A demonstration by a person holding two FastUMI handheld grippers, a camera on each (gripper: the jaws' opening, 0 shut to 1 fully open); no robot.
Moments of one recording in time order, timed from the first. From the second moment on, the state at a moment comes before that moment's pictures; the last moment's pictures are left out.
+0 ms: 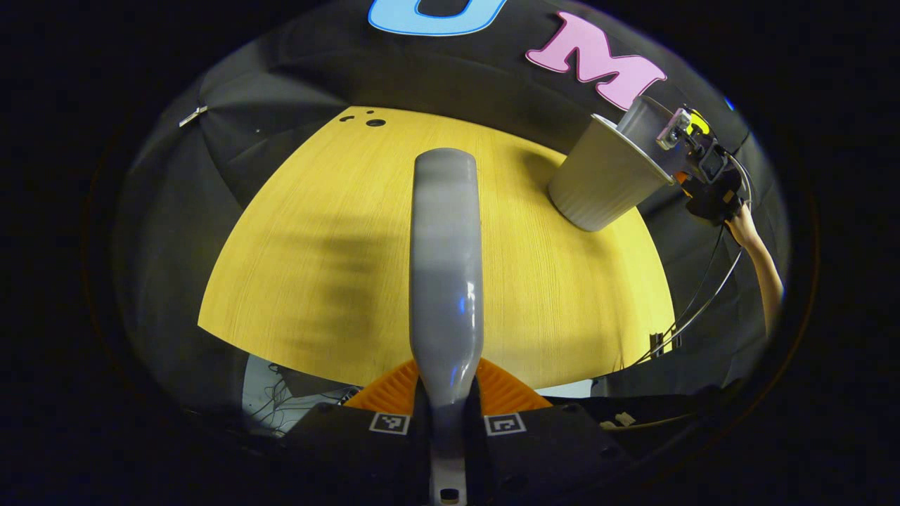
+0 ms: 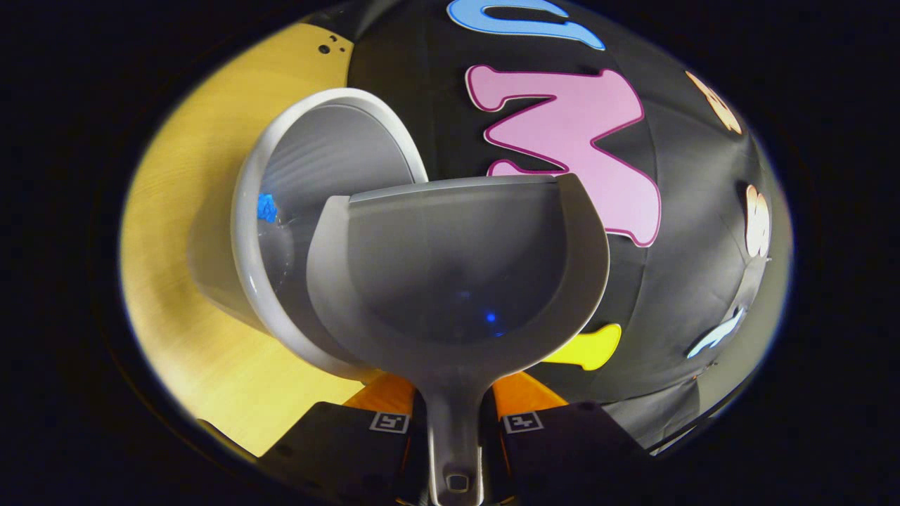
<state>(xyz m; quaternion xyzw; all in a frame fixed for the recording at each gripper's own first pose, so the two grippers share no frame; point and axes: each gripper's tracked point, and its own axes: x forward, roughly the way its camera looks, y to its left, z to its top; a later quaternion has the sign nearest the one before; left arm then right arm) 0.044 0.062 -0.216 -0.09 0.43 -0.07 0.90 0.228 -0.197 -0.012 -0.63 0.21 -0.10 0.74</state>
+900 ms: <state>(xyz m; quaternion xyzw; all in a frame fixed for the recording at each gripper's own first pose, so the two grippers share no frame) 0.049 0.056 -0.234 -0.08 0.42 0.03 0.90 0.163 -0.106 0.027 -0.28 0.22 0.03 0.94</state>
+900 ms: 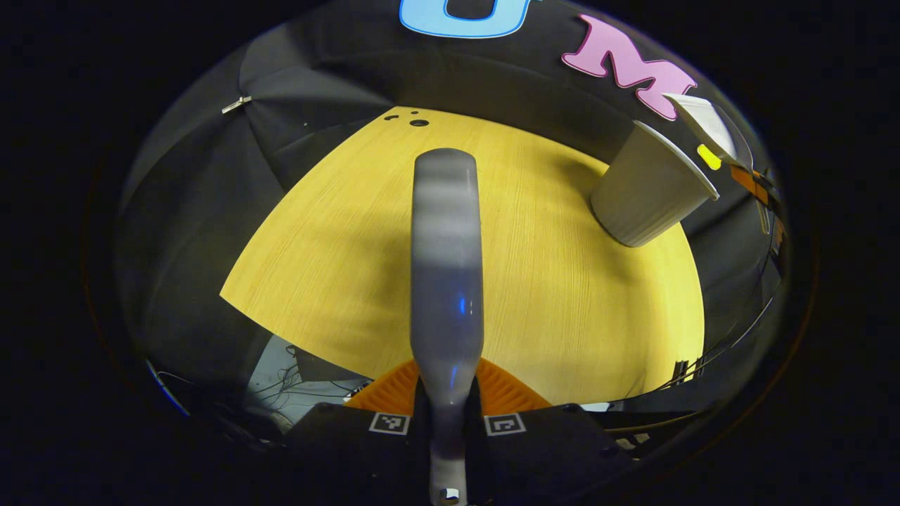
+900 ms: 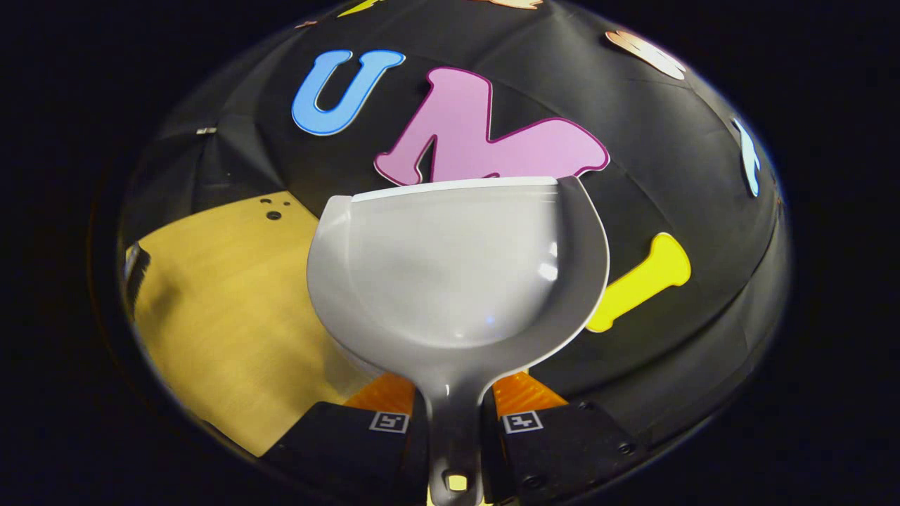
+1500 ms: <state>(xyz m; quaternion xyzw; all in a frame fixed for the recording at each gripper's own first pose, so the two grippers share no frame) 0.099 0.120 -0.261 -0.01 0.44 -0.04 0.90 0.051 0.056 -0.054 -0.12 0.35 0.08 0.93</state>
